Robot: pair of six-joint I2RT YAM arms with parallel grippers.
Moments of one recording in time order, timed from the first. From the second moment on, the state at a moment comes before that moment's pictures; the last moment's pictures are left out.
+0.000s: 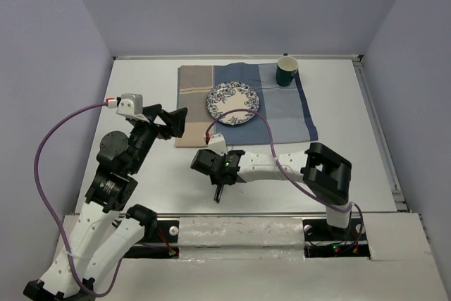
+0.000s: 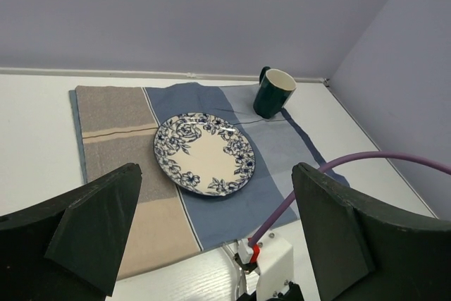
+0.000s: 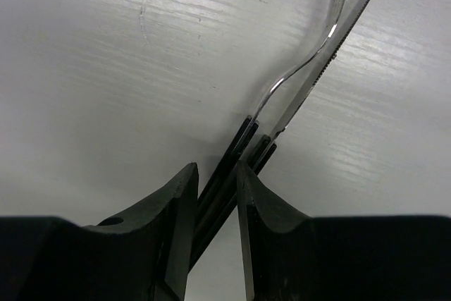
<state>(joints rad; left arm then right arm) -0.44 0.57 0.77 -0.11 -0.06 -0.33 1.23 1.91 1.33 -0.56 0.48 0.84</state>
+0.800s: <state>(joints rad) -0.44 0.57 0.77 -0.11 -0.04 -0.33 1.23 2.00 1.42 -0.62 0.53 0.87</state>
